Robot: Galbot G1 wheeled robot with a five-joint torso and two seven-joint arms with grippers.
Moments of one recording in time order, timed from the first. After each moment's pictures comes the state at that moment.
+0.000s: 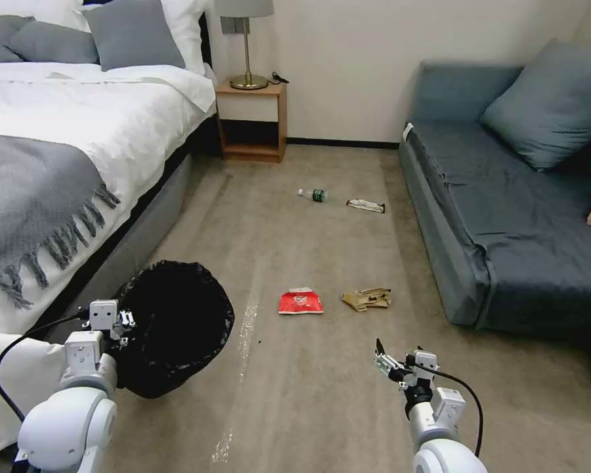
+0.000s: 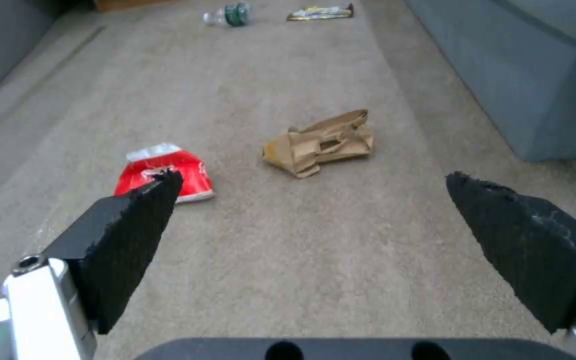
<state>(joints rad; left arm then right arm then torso) 1.48 -1.28 -0.77 -2.17 -0.14 0.55 -0.12 -1.60 1.52 0.50 1.97 0.22 -0.19 0.13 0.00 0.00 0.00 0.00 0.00</state>
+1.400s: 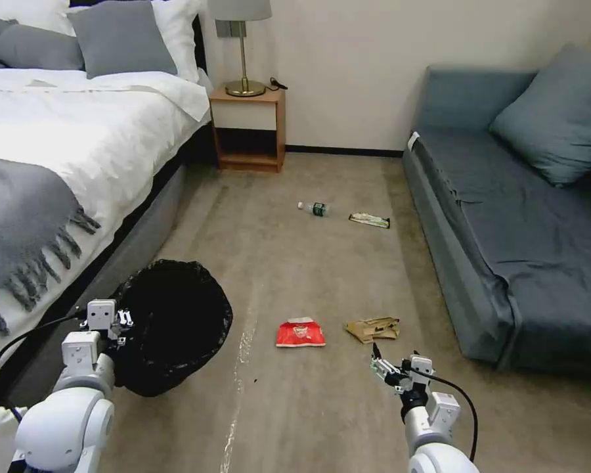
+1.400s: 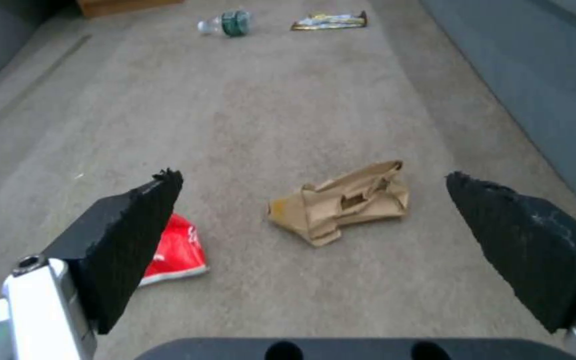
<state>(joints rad) 1.48 -1.28 -0.78 -2.15 -0.15 0.53 -0.11 -1.61 1.54 0.50 1.94 0.20 -0.17 0.12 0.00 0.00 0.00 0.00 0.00</state>
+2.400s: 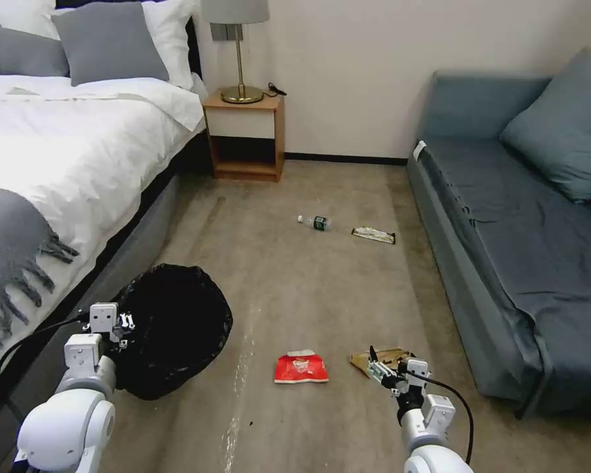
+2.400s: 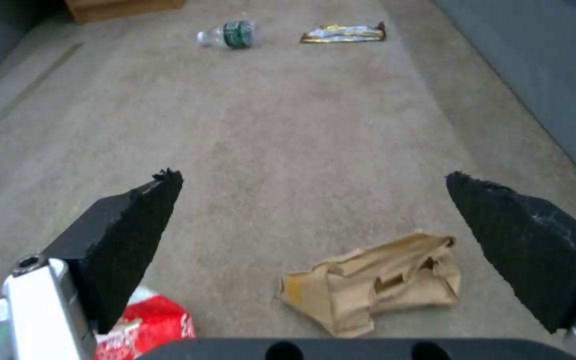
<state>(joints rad) 1.48 -1.28 -0.78 -2.14 -0.15 0.52 -0.10 -1.61 1.54 0.49 1.93 0.19 -0.16 0.12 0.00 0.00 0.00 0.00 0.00</state>
